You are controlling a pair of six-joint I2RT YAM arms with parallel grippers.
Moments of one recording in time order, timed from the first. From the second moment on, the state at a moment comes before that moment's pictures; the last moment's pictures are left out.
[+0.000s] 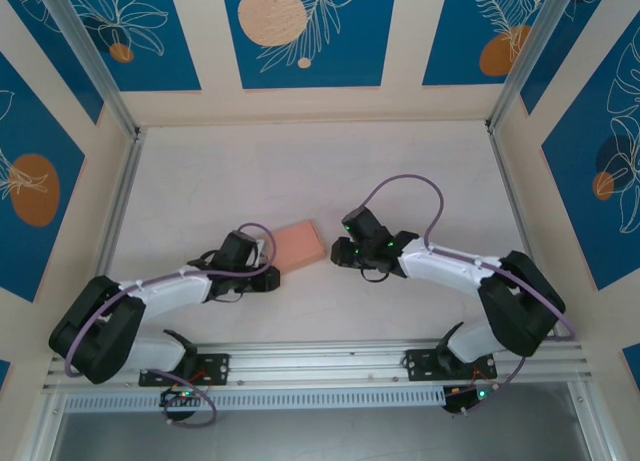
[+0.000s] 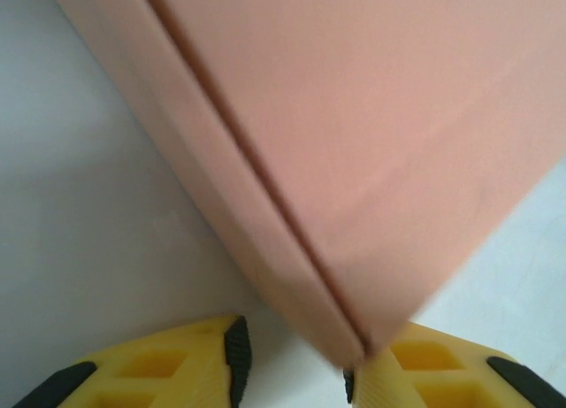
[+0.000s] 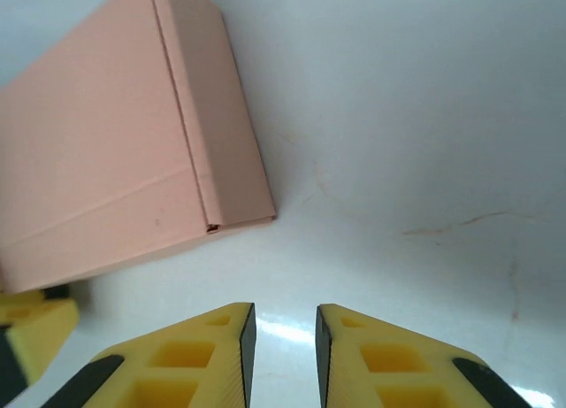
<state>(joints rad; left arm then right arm) -0.55 1.33 0.46 -0.10 0.21 -0.53 0.74 1.41 0.77 -0.31 -0.03 0.78</state>
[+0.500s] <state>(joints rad) -0.46 1.04 0.50 -0.10 0.05 -0.52 0.59 1.05 0.77 -0.61 0.11 0.71</state>
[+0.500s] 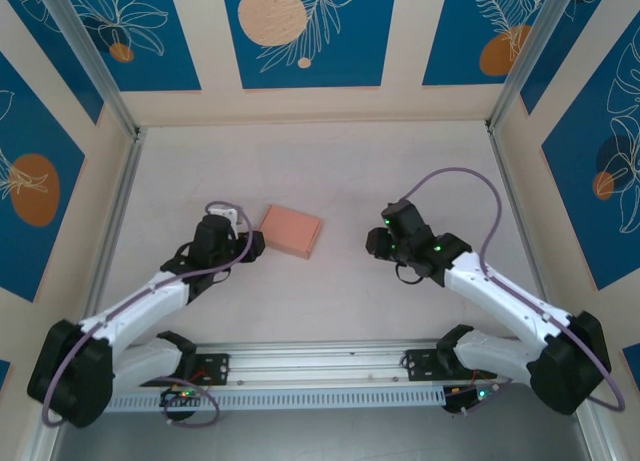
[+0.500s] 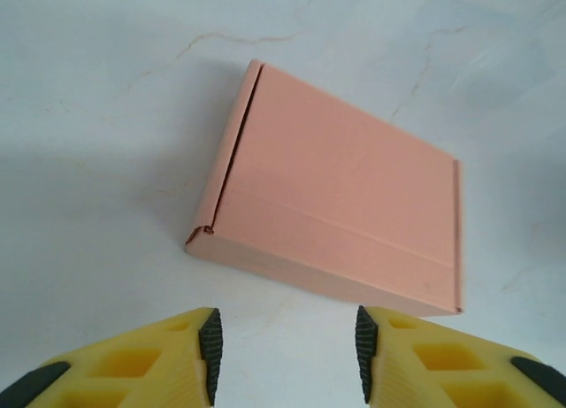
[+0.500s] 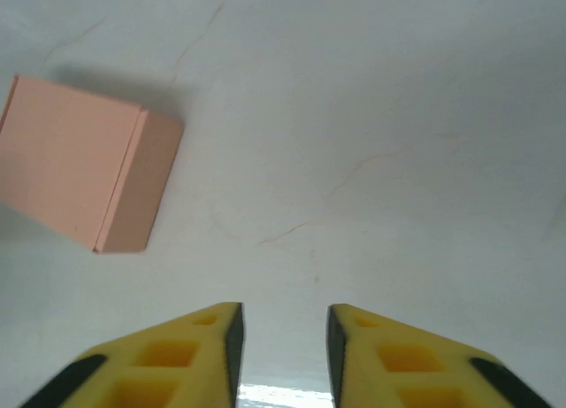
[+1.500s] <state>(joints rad) 0.00 1.19 0.31 0.42 0.02 -0.01 0.12 1.03 0.40 -0.01 0.16 0.22</state>
